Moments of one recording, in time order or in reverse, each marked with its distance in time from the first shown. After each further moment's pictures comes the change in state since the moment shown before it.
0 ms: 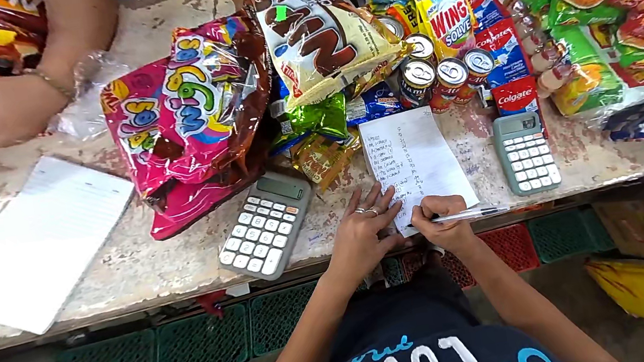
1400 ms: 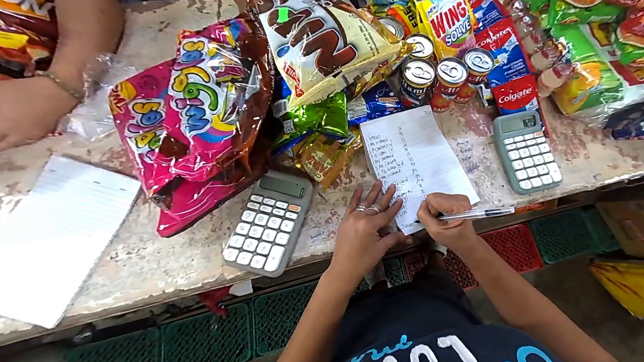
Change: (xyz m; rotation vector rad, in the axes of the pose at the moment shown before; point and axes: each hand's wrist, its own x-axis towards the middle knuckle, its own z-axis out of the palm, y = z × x) left_hand -0.002 -0.001 0.001 -0.006 0.006 -0.008; right_hand -0.002 0.001 -0.002 0.016 0.054 -0.037
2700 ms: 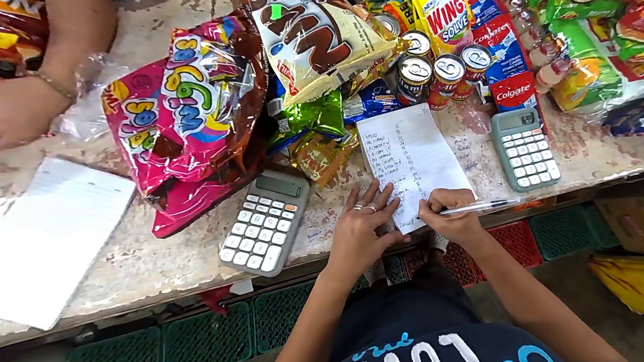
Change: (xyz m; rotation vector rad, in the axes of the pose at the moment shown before) left_hand -0.004 0.000 0.000 -0.027 0.019 -0.003; right_hand 0.000 0.000 -0.012 -0.001 -0.022 0.053
